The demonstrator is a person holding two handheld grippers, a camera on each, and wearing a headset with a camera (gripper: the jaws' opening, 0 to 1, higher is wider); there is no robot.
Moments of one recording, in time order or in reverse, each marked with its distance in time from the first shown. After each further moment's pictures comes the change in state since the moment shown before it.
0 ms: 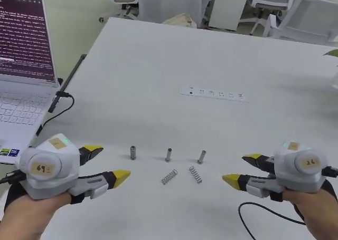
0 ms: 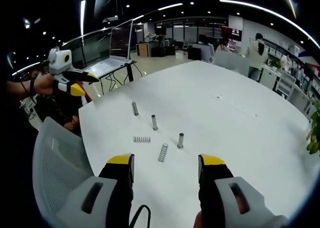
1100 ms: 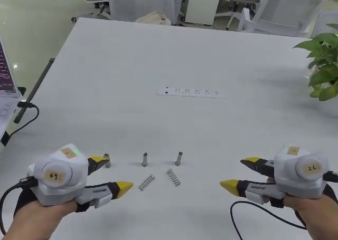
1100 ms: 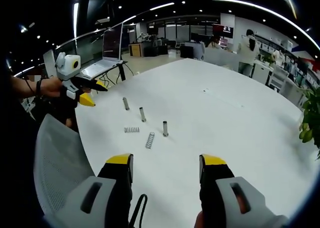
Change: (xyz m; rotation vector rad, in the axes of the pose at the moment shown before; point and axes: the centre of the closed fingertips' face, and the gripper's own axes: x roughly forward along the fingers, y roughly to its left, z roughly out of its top) left arm 0.071 -0.042 -0.008 0.046 0.085 -0.132; right arm -0.038 -0.033 -0.023 0.039 0.006 -0.047
